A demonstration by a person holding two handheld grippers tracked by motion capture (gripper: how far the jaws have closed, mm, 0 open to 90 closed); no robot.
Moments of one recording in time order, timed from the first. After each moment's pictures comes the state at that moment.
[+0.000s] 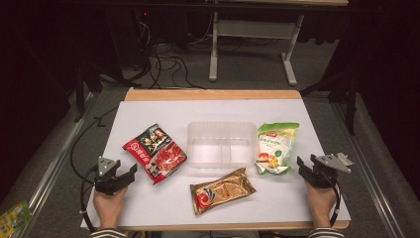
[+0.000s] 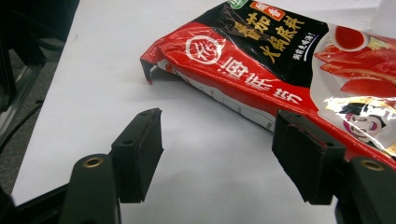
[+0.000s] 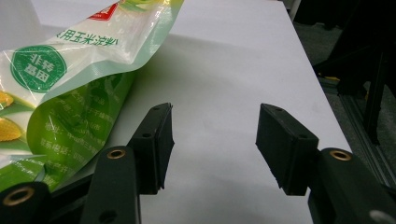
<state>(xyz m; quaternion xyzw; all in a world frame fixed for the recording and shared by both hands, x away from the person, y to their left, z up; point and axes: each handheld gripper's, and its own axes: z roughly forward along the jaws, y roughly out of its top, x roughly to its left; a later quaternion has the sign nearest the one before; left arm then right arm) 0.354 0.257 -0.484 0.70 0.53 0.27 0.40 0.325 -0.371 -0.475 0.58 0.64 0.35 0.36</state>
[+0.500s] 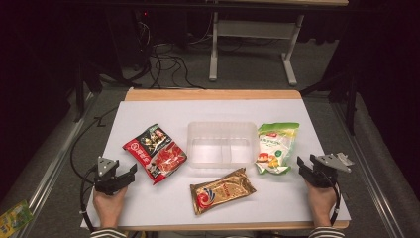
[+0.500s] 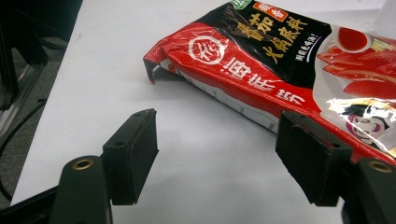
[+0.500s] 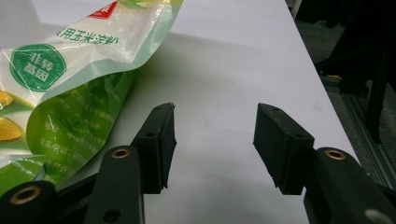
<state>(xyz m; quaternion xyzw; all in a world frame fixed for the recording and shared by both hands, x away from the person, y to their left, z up) 0.353 0.258 -0.484 0.69 0.54 0.27 0.40 0.326 -0.371 -0.475 0.59 0.64 0.35 0.35</state>
